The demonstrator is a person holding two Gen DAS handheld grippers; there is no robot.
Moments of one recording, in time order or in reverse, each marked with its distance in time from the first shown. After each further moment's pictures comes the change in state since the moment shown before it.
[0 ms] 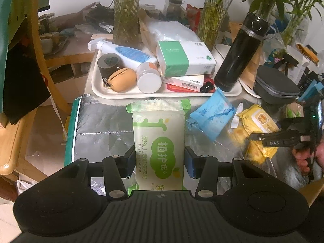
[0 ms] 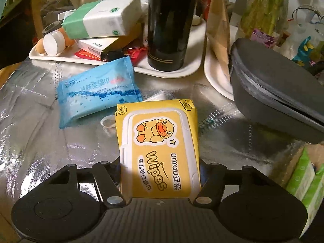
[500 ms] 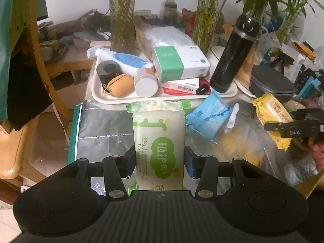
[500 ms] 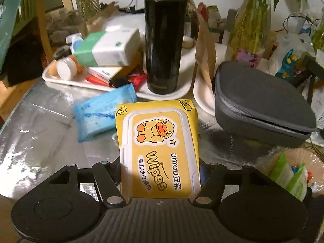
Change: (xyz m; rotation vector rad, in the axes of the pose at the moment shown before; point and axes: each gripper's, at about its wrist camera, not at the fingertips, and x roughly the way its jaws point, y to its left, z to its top) left arm -0.018 -0.010 -0.001 0.029 -0.029 0.010; right arm -0.071 -0.006 -0.001 0.007 -0.103 0.026
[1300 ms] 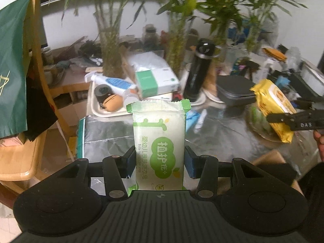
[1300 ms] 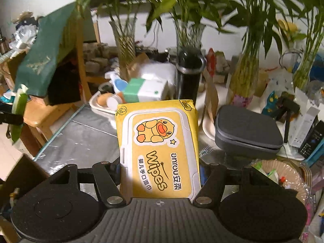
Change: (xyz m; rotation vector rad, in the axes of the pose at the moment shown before) left arm -0.115 -0.035 -0.024 0.094 -0.099 -0.055; right arm -0.172 0.043 -0.017 -0.051 -0.183 0.064
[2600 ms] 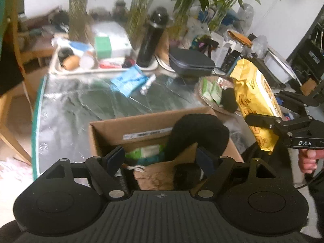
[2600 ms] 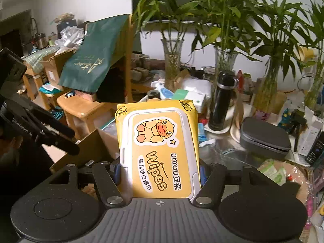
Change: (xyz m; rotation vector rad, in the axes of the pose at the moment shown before) left arm -0.035 -0.064 -0.060 -0.073 0.111 -0.183; right arm -0.117 0.057 -0.059 -0.114 -0.086 0.164
